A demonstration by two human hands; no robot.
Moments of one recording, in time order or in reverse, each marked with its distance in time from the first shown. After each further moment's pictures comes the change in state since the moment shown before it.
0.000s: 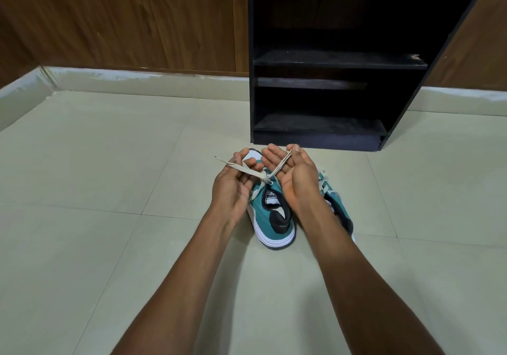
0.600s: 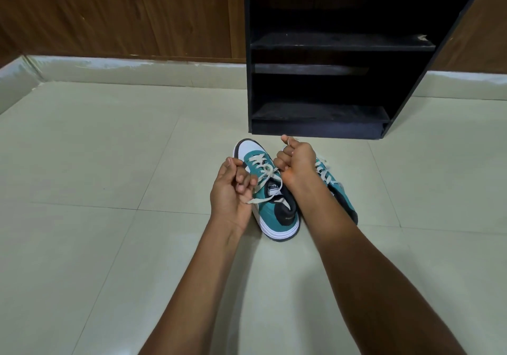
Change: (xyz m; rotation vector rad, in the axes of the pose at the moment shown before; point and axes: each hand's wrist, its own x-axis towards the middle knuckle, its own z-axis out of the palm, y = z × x) left_hand -0.017 -0.012 -0.011 -0.078 0.016 0.048; right_hand 0.036 0.006 -0.002 -0.023 0.234 0.151
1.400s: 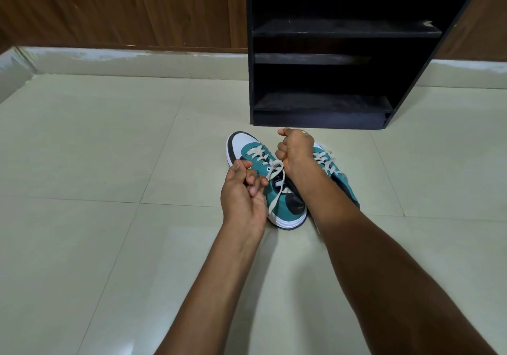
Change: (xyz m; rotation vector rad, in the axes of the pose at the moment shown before) left_hand -0.031 -0.005 0.013 -0.035 0.195 -0.038; right_hand 0.009 0.007 0.012 -0.281 0.137 -0.089
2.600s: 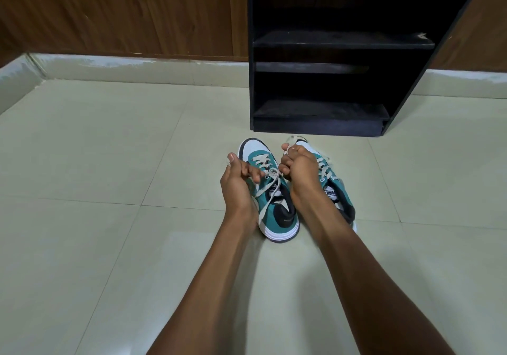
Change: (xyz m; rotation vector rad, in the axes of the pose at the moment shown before) left_hand 0.010 -0.002 0.007 0.314 -0.022 0.197; right_hand -0.052 0.007 -0.033 -0.094 -0.159 -0.168
